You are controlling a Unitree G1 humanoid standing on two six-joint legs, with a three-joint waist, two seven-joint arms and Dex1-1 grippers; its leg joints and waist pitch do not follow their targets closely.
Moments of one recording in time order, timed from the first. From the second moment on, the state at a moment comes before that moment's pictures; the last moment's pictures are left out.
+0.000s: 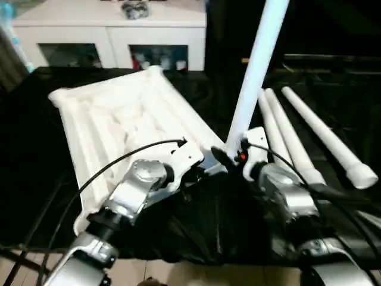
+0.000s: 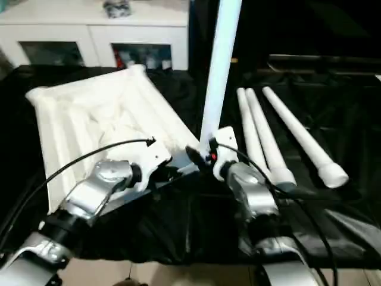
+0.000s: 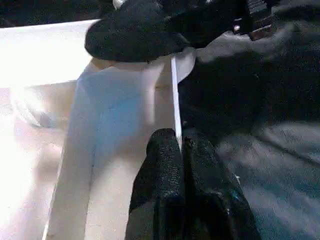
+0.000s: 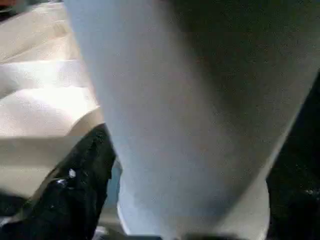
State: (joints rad) left arm -0.53 0.23 -0.36 0.40 0.07 0.33 -0.87; right arm -0.50 -0.16 0.05 0.65 0.15 0.08 0.60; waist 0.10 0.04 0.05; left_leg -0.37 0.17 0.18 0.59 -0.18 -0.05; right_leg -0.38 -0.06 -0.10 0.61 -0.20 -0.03
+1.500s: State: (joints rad) left arm -0.56 0.18 -0.31 0.44 0.07 0.38 -0.82; right arm -0.52 -0.11 0.03 0.65 0.16 0.13 0.42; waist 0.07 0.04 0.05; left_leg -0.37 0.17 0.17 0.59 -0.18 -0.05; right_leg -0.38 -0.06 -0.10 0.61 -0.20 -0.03
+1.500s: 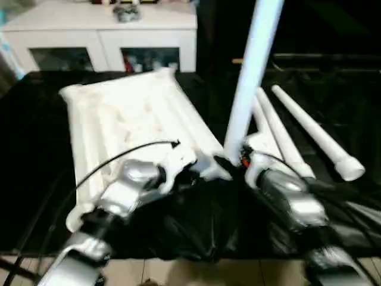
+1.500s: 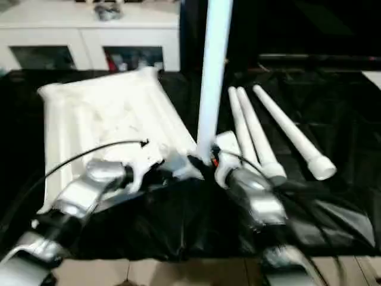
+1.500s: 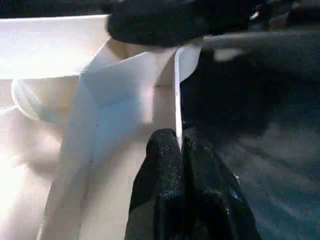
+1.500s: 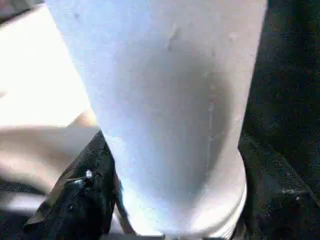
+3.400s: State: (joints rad) left arm -0.54 0.33 -0.35 0.45 0.04 0.26 -1.11; right arm -0.37 -0.28 0.15 0.44 0.18 0.15 0.83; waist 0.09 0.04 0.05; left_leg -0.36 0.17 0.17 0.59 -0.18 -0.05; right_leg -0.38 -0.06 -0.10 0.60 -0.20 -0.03
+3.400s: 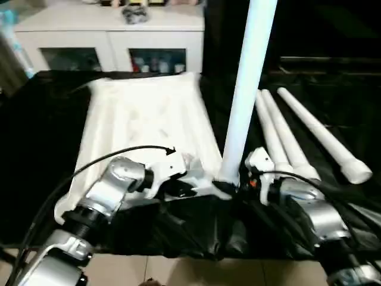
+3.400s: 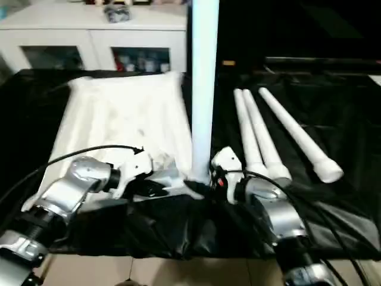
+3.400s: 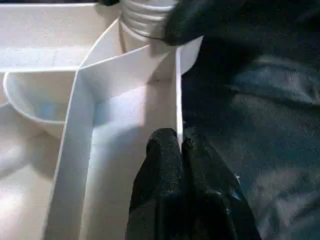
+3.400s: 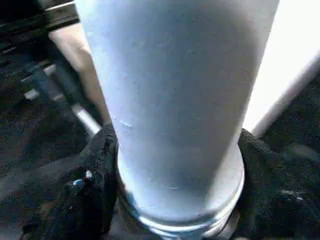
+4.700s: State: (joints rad) left arm -0.55 0.37 -0.39 0.45 0.03 0.14 -1.26; right arm -0.31 -0.45 0.20 0.30 0.22 0.17 1.16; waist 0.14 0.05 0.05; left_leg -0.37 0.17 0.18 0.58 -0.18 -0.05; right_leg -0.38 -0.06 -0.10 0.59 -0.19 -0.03
